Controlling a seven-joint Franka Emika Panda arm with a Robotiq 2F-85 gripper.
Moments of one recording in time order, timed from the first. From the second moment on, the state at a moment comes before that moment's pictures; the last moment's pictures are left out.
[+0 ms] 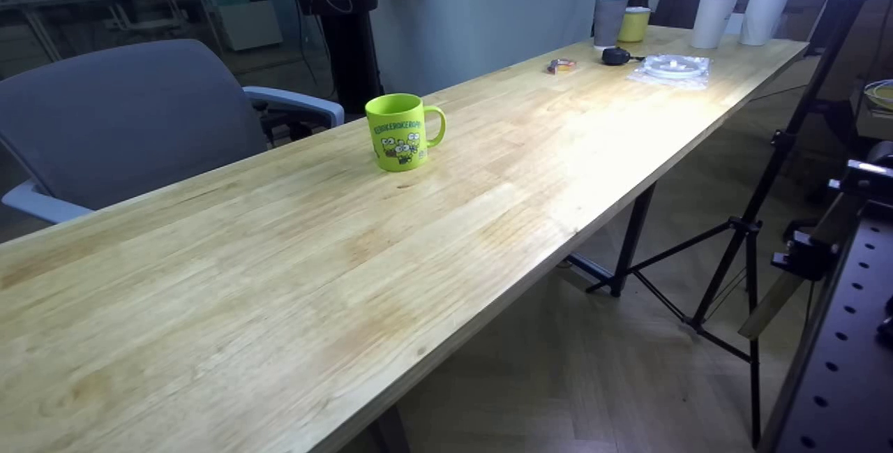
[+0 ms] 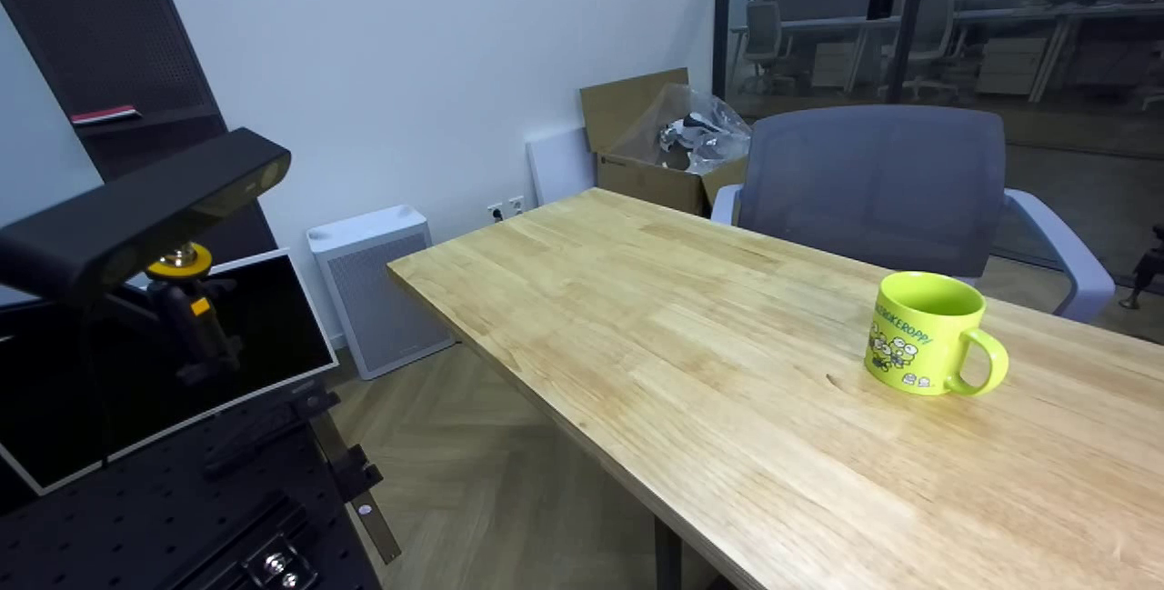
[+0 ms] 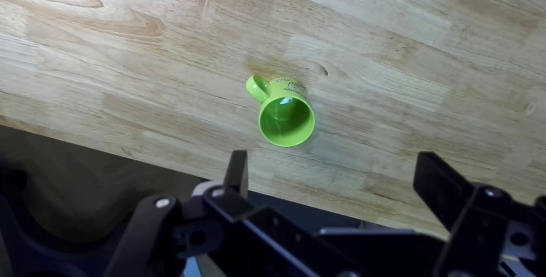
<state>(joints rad) -0.06 0.02 -0.16 -2.03 0.08 2.16 -0.58</state>
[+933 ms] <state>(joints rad) -0.06 0.29 -0.05 -1.90 0.08 2.29 -0.58</state>
